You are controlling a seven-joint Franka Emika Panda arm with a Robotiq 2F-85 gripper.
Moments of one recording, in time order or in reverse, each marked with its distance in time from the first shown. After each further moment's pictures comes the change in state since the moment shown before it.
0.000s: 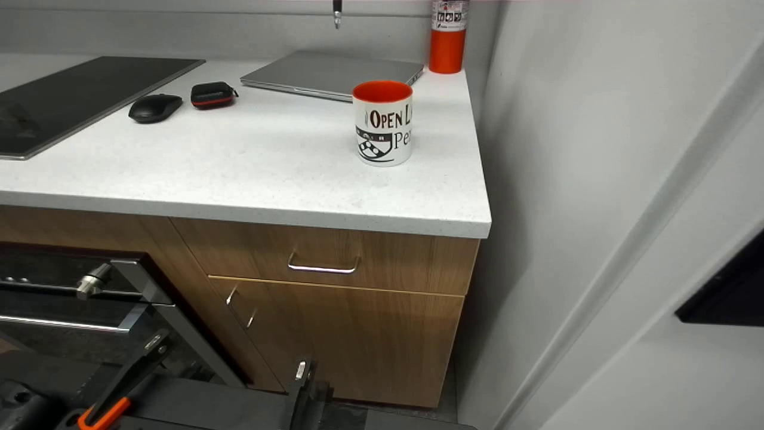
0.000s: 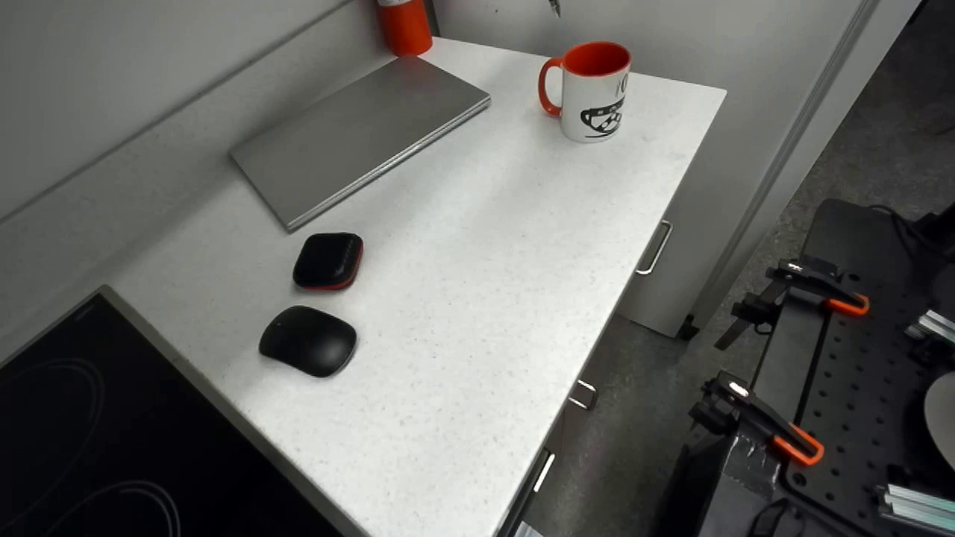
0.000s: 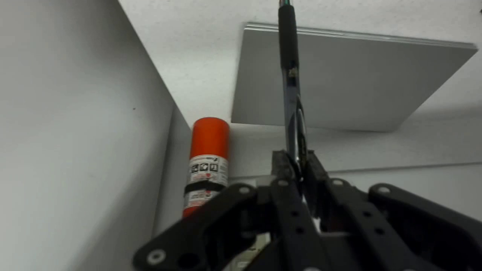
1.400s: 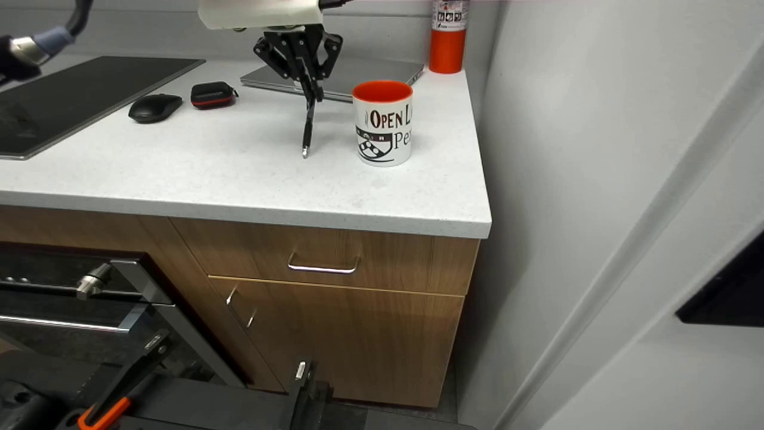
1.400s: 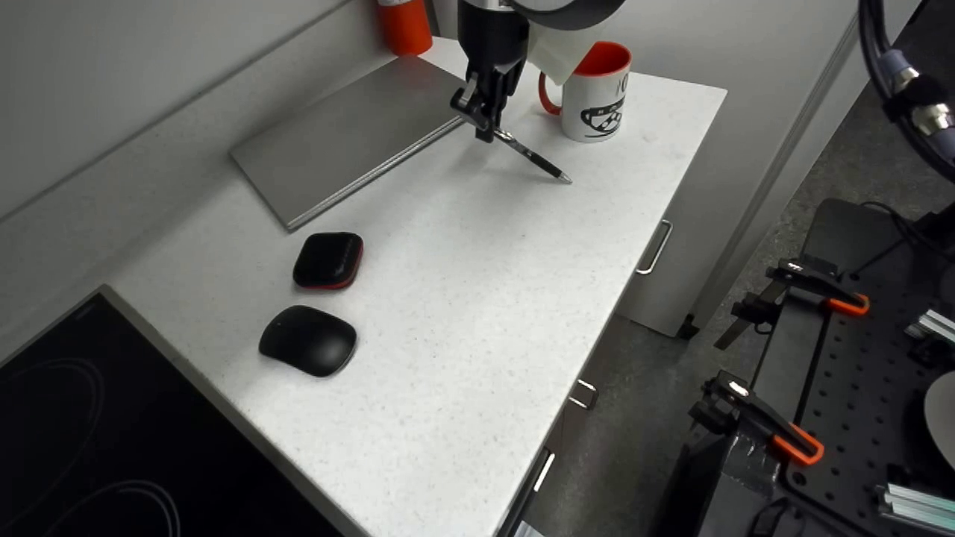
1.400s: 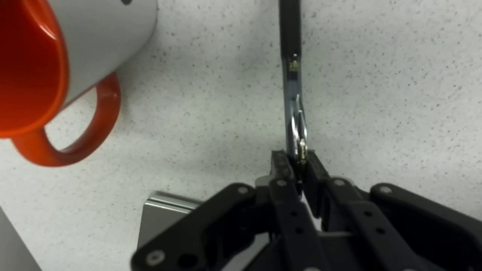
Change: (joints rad) arm 0.063 0.481 0.065 0.158 -0.052 -0.109 -0.004
